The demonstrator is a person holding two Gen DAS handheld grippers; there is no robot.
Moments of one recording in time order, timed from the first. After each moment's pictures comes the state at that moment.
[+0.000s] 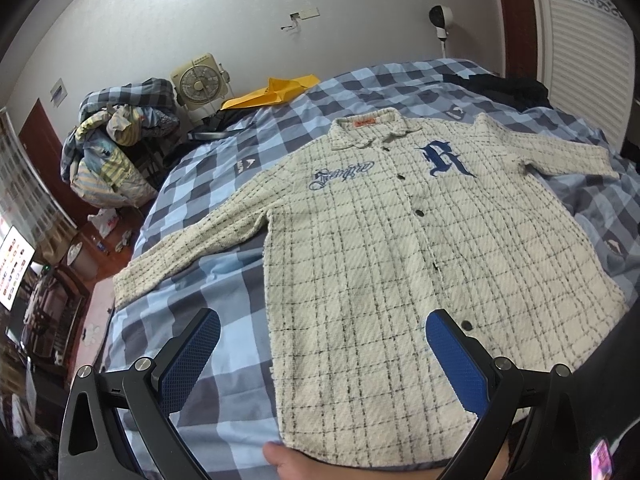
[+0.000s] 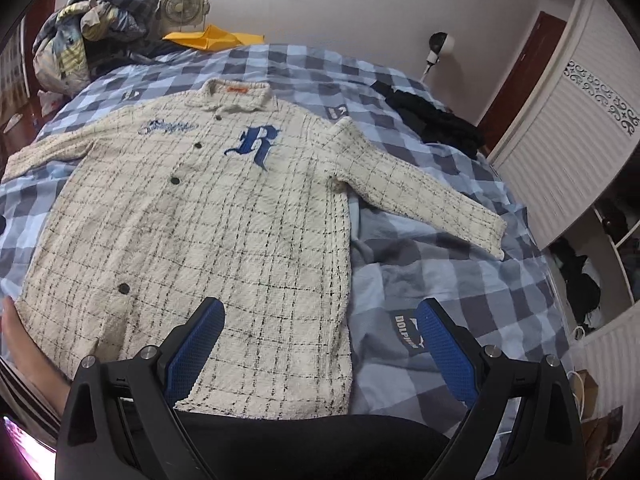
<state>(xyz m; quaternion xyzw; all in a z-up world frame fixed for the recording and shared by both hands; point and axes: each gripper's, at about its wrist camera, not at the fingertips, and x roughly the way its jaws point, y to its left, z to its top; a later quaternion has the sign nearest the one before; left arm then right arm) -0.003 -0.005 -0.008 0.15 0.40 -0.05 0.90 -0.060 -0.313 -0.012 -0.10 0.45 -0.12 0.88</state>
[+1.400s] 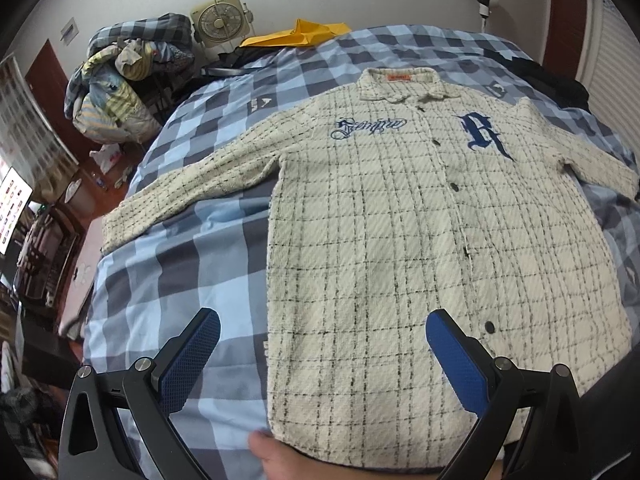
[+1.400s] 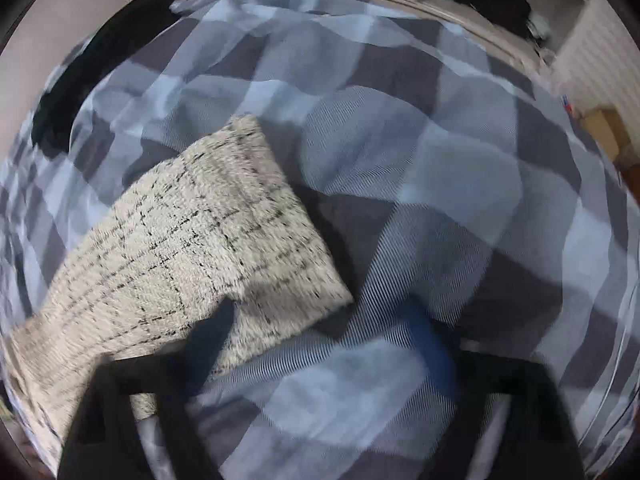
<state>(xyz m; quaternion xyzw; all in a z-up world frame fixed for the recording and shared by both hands) 0.041 0.012 -0.042 0.09 0.49 0.00 0.87 0.107 -0.770 -0.171 0.31 0.54 -0.37 0.69</state>
